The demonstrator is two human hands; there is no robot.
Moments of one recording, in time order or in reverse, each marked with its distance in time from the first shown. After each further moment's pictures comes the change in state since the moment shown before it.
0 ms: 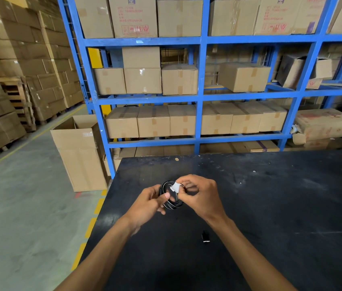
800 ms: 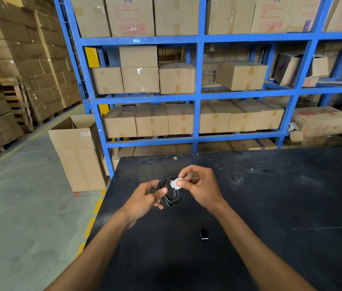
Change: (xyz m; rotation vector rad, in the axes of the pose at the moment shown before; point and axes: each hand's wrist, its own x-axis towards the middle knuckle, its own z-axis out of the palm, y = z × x) left_hand 0.006 0.000 -0.009 -0.015 -0.021 0.008; right_hand 0.016 0.003 -0.010 0.303 -0.130 0.368
